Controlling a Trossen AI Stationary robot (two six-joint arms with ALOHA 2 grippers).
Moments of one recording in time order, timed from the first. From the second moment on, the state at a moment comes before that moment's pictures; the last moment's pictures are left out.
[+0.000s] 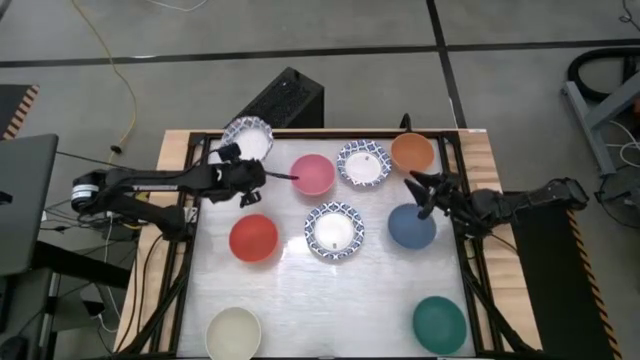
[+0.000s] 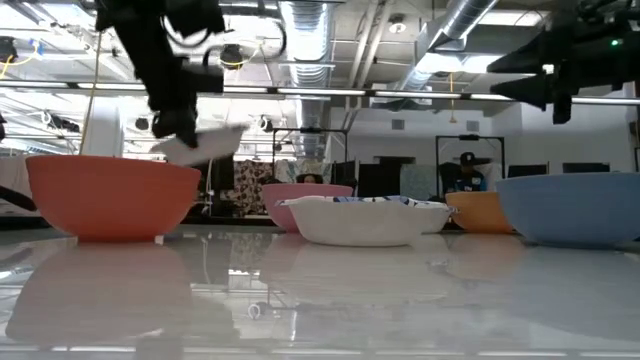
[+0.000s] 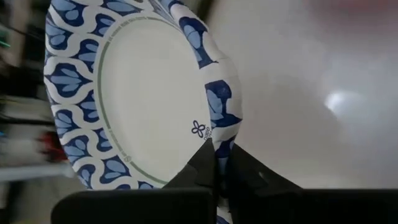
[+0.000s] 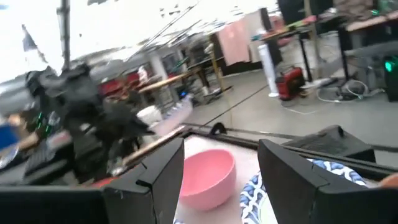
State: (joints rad) left arm 0.21 1.19 0.80 -0.59 -0.78 0.17; right arm 0.18 0.30 0.11 0.33 0.82 0.30
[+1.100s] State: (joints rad) left arm -0.02 1.49 0.87 0.22 -1.14 1.12; right arm -0.17 1.16 0.80 0.38 0.50 0.32
